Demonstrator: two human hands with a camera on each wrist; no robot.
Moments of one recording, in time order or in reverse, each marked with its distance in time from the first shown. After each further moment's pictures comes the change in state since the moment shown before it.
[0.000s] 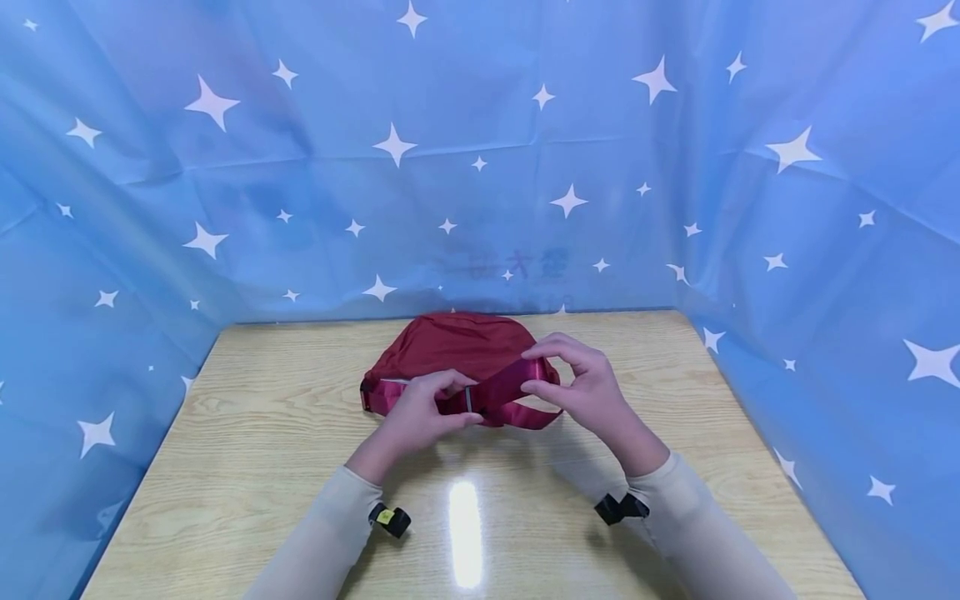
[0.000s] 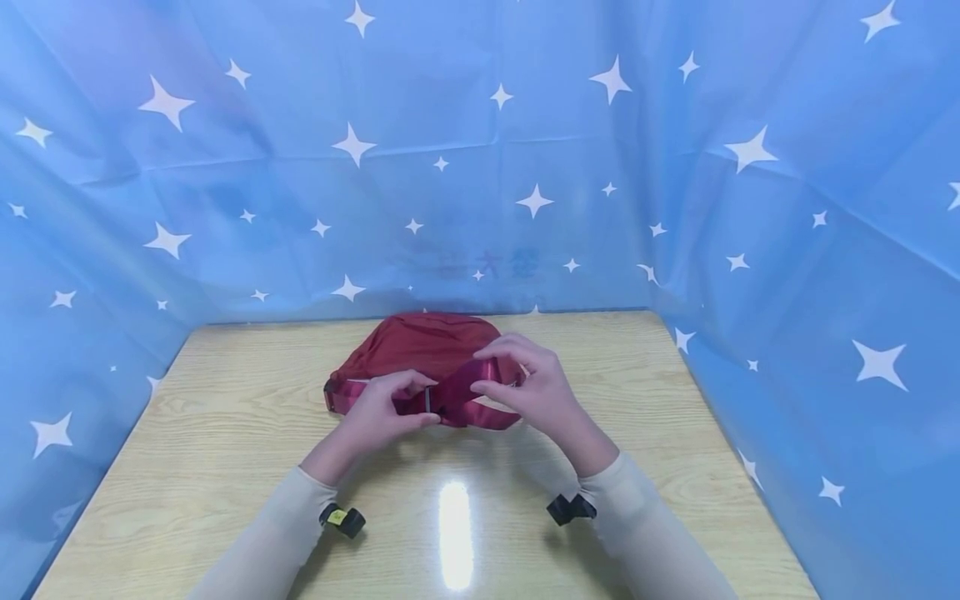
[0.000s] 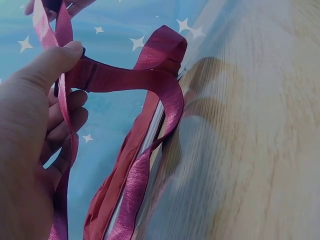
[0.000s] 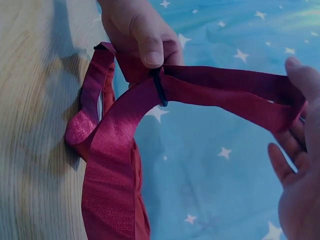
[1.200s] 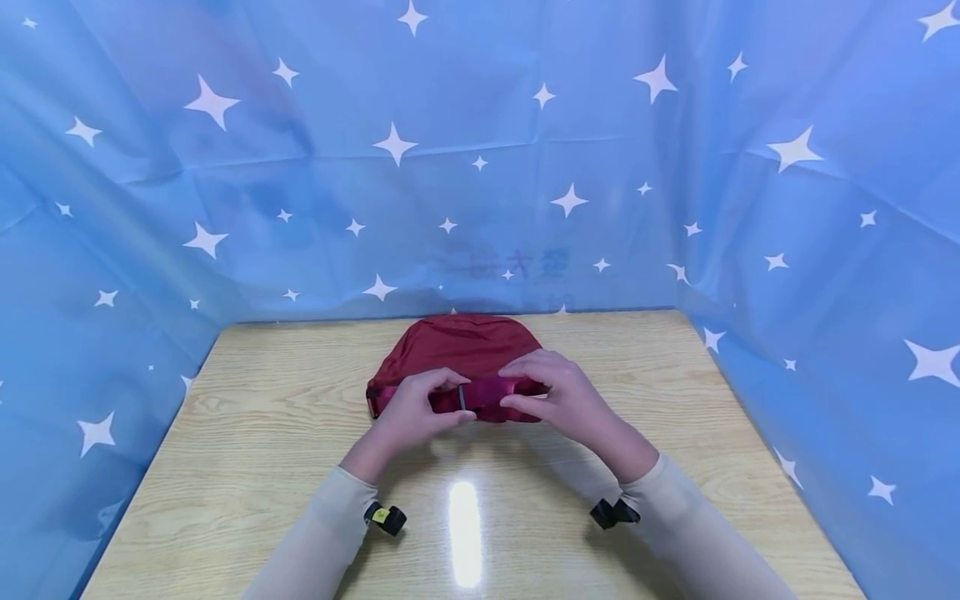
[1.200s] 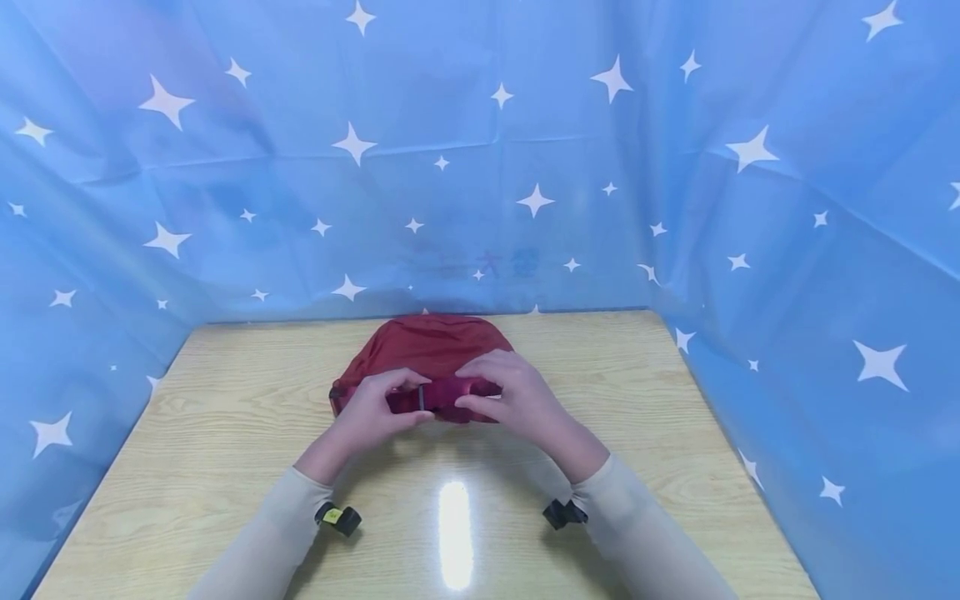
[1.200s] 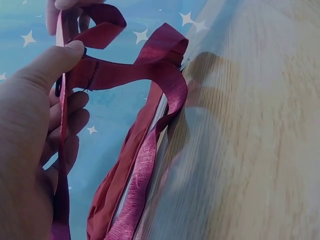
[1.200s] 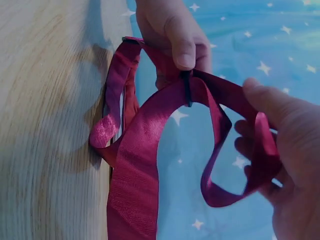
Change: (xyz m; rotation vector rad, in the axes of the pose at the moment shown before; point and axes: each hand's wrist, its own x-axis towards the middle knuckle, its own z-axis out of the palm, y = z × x) left_hand -0.001 -0.008 -0.006 0.015 0.011 0.001; right_hand -0.001 0.007 0.017 -0.403 -0.199 -0.074
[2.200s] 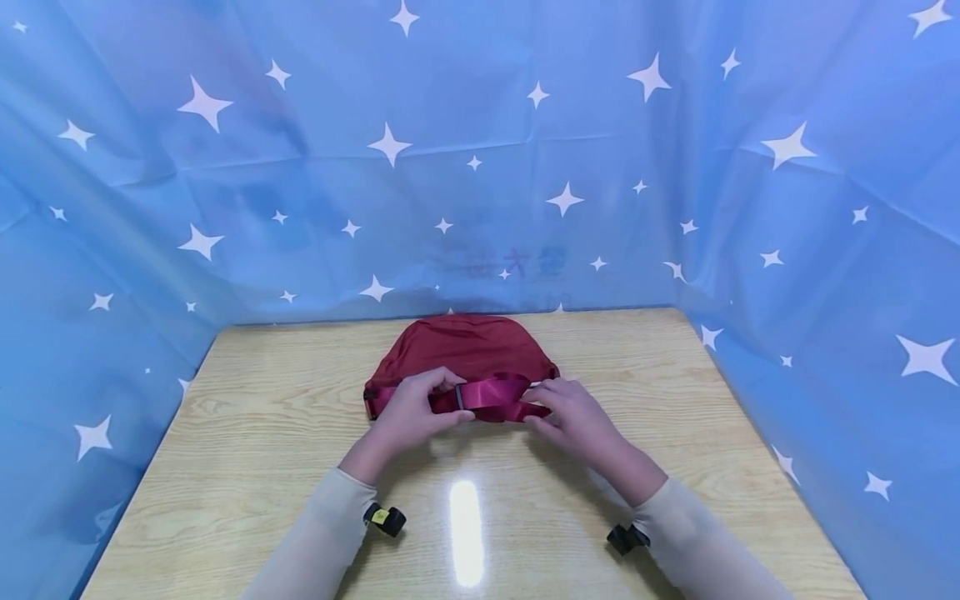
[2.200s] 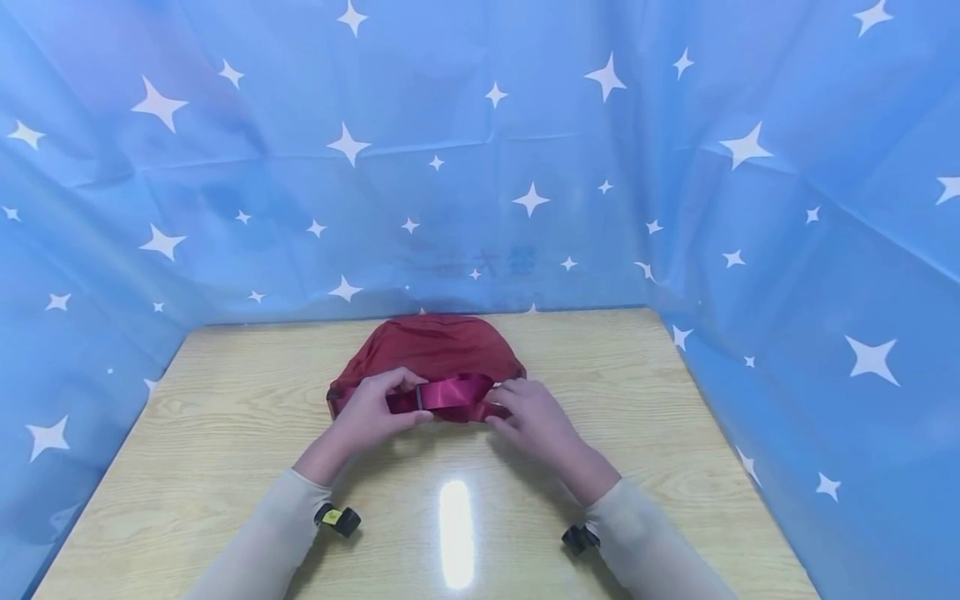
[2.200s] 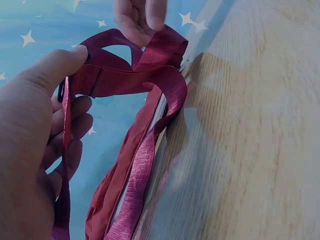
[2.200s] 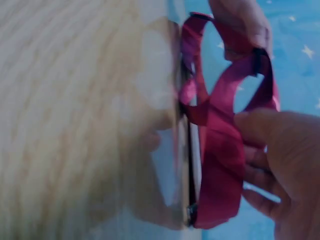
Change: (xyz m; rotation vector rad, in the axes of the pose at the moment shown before) left_hand 0.000 0.005 0.001 0.008 -0.006 -0.083; right_hand -0.057 0.035 0.017 -0.294 -0.103 0.079
